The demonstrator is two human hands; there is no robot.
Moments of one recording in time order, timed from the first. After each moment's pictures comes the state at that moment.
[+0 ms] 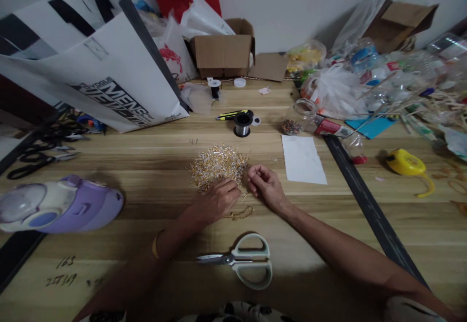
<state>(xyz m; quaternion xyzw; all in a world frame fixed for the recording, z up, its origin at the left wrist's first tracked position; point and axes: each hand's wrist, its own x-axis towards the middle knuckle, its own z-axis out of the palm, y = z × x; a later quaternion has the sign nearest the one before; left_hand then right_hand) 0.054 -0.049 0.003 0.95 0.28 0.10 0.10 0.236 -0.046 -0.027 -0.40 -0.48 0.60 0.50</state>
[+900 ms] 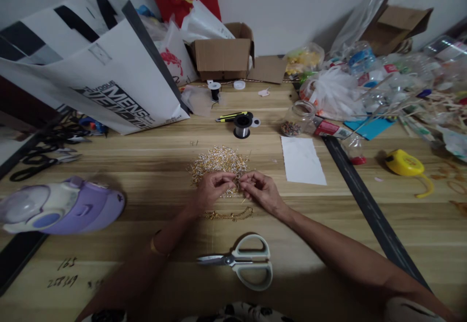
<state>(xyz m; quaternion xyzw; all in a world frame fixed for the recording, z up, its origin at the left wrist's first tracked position) 0.049 -0.030 -0.020 0.61 0.46 0.35 0.54 0.230 -0.052 -0.028 -0.39 -0.49 0.62 0.47</state>
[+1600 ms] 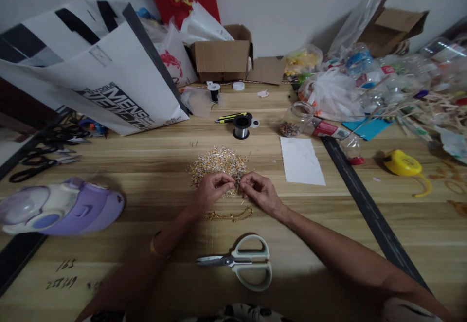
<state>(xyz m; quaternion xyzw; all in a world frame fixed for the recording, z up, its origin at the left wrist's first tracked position) 0.050 -0.030 -0.019 0.64 0.47 0.35 0.51 0.231 -0.053 -0.030 -0.40 -0.56 0.57 0.45</state>
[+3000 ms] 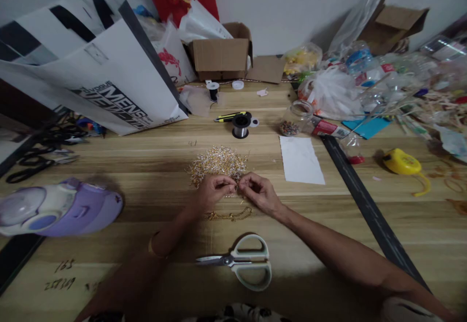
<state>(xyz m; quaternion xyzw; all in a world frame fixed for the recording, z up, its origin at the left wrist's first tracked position) 0.050 -0.033 -0.016 0.65 0.44 0.31 0.53 0.232 -0.054 -0.034 -0.39 -0.59 0.55 0.45</state>
